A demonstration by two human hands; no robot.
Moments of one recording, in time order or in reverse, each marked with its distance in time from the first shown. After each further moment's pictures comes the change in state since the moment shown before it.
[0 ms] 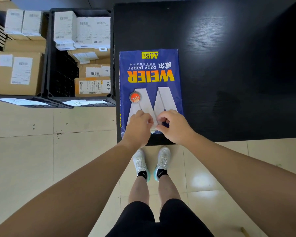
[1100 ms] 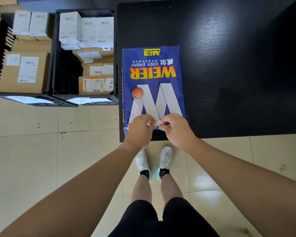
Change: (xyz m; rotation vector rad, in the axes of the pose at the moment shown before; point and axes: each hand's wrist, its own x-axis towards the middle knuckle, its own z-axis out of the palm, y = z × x) left_hand -0.027 0.003 0.007 -0.195 0.076 -0.075; right_hand -0.024 0.000 0.016 -0.064 0.068 0.004
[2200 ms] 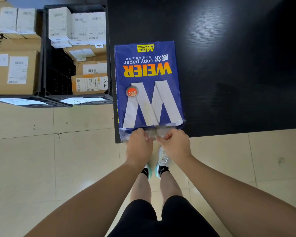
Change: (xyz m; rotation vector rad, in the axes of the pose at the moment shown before) left_hand -0.029 -0.011 0.035 0.007 -0.015 -0.286; right_hand -0.033 0.015 0.042 0.128 0.103 0.516
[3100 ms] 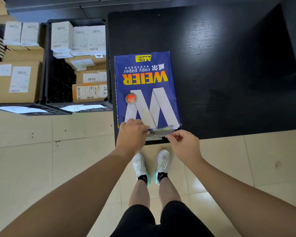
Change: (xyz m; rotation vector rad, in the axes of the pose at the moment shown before) left_hand 0.028 0.007 -0.040 0.508 0.168 0.562; right_hand -0.010 0.009 -0.040 0.187 0.125 -0.104
